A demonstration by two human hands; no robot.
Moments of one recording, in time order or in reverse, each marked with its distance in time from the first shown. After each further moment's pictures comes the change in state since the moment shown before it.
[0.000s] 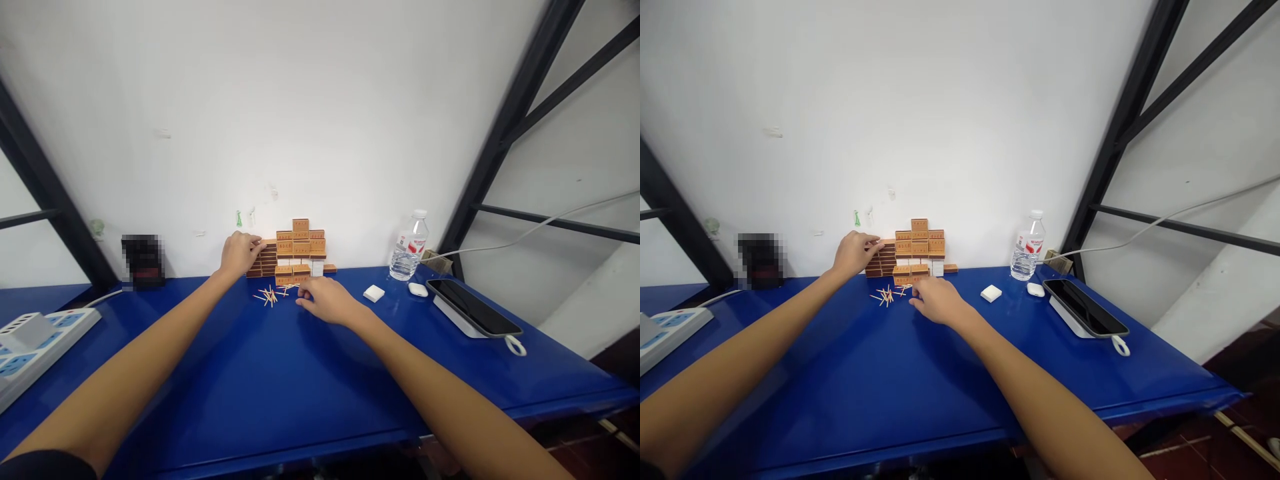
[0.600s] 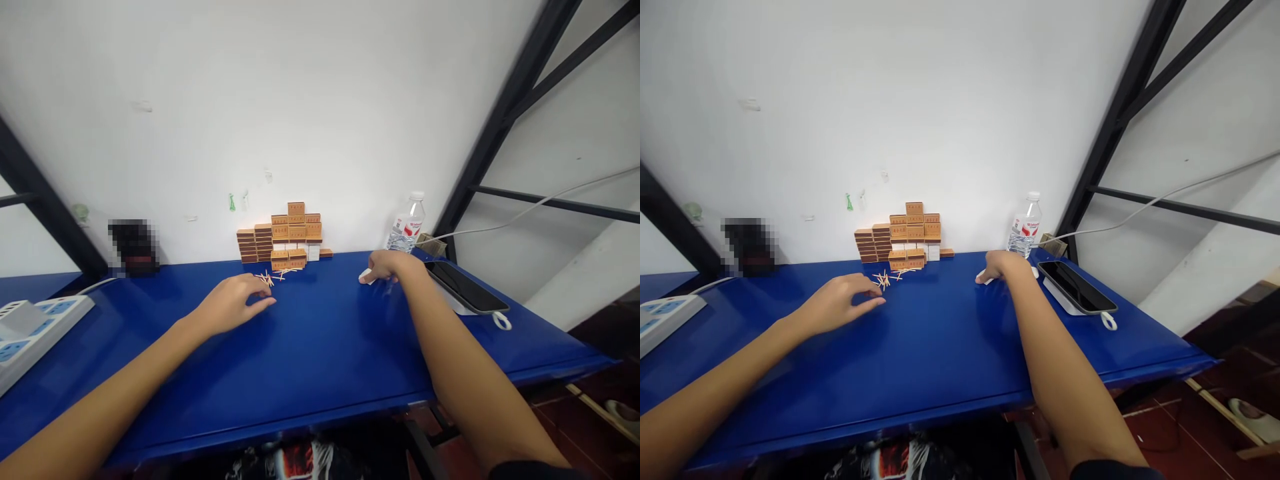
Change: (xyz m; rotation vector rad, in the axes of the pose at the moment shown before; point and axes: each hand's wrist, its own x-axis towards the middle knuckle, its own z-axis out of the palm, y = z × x) left_hand -0.128 0.047 -0.052 -0.212 -0.386 0.410; right_hand -0.028 0.114 -0.073 -0.159 -0.492 0.744
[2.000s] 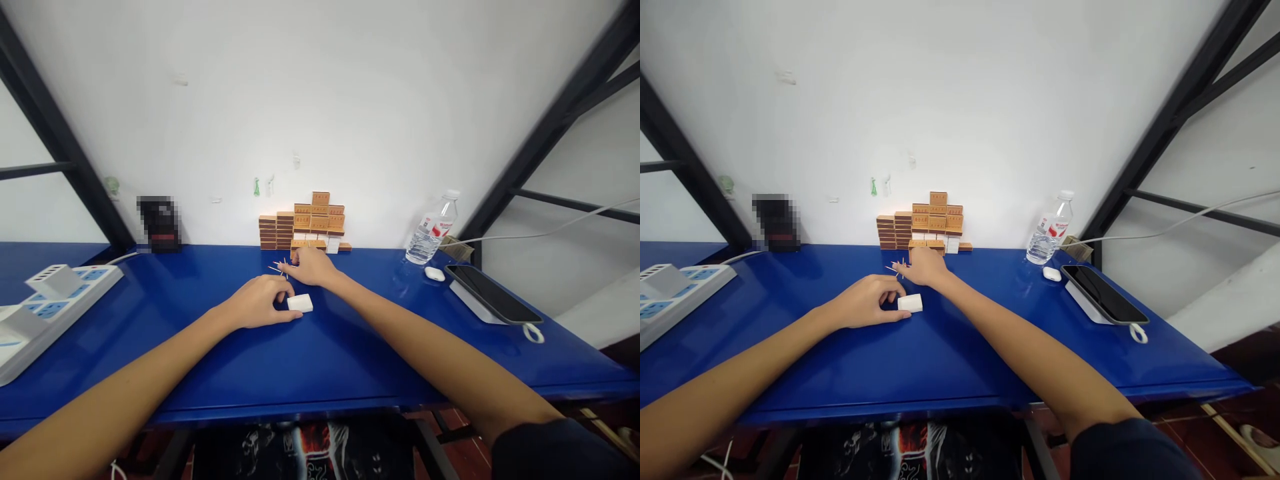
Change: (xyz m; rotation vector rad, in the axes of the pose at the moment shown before) left_hand -0.008 0.016 0.016 -0.184 -0.102 -0.069; right_hand -0.006 -0.191 0.056 0.187 0.414 -0.623
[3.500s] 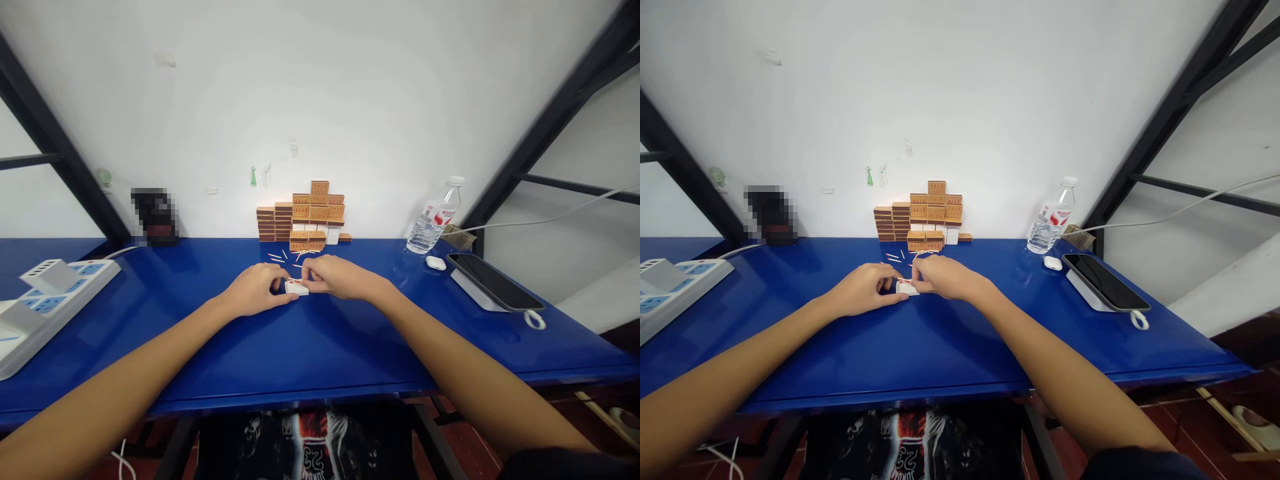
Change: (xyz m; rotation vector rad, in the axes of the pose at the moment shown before) left_hand 0.003 -0.009 0.002 0.050 0.035 -0.052; right_hand -0.066 0.023 -0.034 0.129 -0.208 -0.327
